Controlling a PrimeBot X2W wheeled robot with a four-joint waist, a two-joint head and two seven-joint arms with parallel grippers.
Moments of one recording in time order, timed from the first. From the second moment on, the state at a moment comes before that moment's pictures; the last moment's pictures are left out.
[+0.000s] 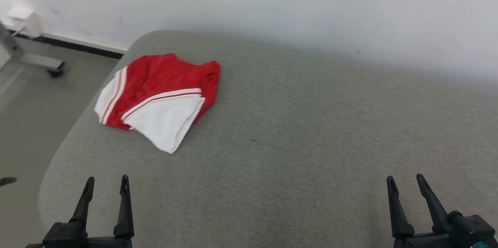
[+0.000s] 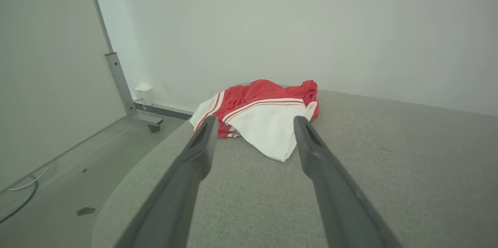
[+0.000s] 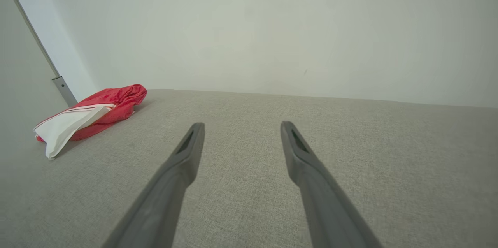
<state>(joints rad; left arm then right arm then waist) -0.03 0.06 0.09 0.14 -0.07 -0.09 -0.26 0.03 -0.16 0.04 0.16 0.26 0.13 -0.26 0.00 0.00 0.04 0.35</state>
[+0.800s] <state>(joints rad) 0.04 0.05 0.16 0.08 -0.10 -0.04 -0.26 -0.05 -0.20 0.11 0.21 0.27 0.13 -0.26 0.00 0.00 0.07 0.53</state>
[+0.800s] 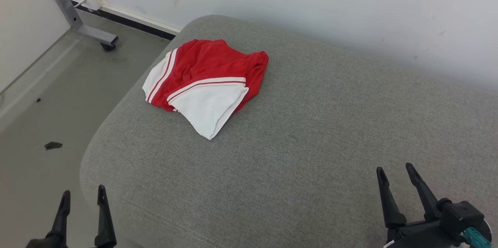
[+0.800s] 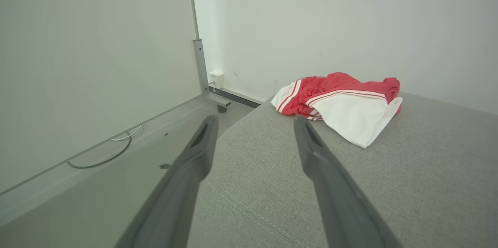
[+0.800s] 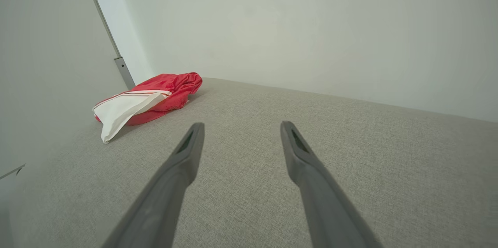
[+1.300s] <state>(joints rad) -0.34 0.15 0.18 0.20 -0.15 -0.09 -0.26 -0.08 -0.24 0.00 0.13 0.25 0.13 -0.25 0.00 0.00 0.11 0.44</state>
